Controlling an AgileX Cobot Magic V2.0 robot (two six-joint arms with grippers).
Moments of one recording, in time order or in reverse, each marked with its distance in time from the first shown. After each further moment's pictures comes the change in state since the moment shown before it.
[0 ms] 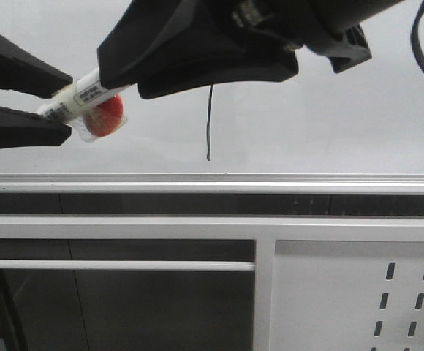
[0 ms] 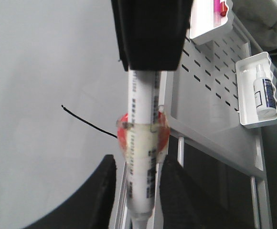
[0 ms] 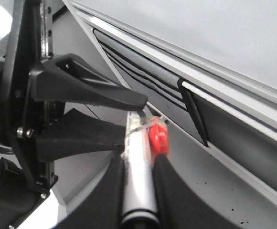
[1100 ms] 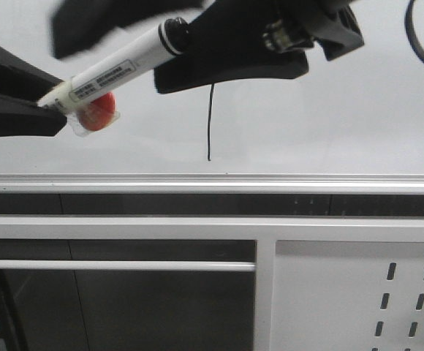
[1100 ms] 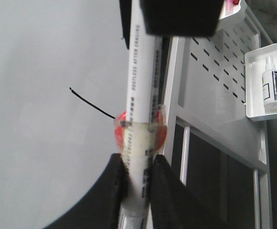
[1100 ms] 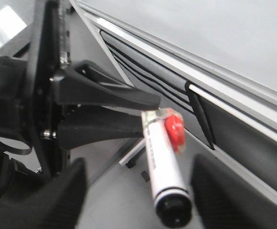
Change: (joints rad) left arm 0.000 0.000 0.000 -0.025 0.047 -0.012; right arm 0.000 0.000 -0.027 -0.002 0.025 0.000
